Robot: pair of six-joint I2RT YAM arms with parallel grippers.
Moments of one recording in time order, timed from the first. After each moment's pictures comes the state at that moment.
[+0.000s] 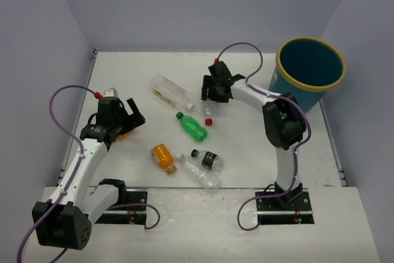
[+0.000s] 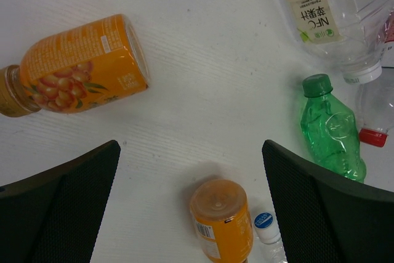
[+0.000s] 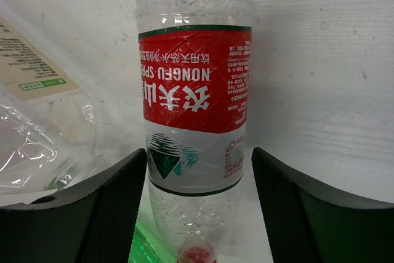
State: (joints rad) left arm -0.10 0.96 0.73 -0.58 -0.05 -0.57; right arm 0.53 2.07 1.57 -0.45 0.07 0.58
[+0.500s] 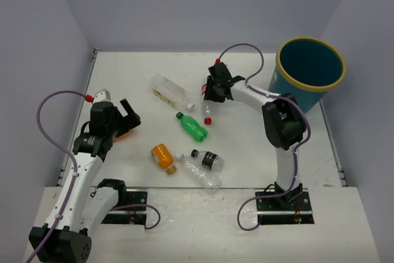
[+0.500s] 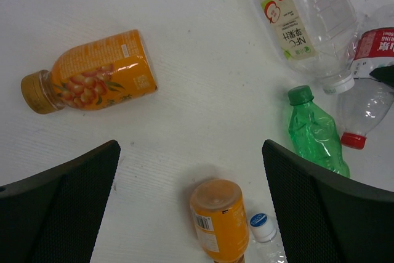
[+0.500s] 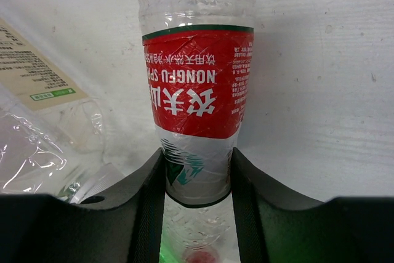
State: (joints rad) left arm -0.10 0.79 0.73 -0.64 -0.10 -0.58; right arm 0.53 2.06 1.53 -0.39 0.08 0.63
